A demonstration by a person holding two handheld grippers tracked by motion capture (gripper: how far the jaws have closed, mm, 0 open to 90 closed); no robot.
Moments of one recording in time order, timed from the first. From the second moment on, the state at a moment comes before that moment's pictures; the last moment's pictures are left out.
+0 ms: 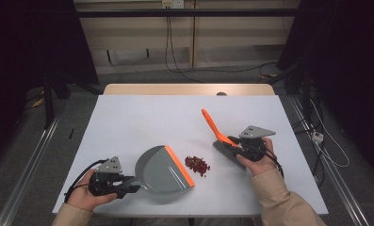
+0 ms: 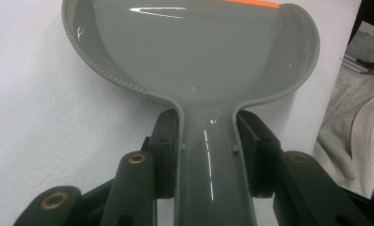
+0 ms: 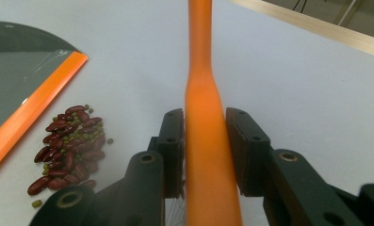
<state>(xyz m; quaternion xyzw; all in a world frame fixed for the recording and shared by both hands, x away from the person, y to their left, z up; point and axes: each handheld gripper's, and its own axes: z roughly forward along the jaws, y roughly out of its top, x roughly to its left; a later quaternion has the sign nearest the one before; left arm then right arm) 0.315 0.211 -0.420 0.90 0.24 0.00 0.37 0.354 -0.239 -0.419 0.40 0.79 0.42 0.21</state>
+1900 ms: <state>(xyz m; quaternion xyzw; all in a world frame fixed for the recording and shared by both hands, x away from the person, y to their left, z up) 0.315 0.188 -0.422 0.90 0.22 -0.04 0.37 0.341 -0.158 -0.428 0.39 0.78 0.43 0.25</state>
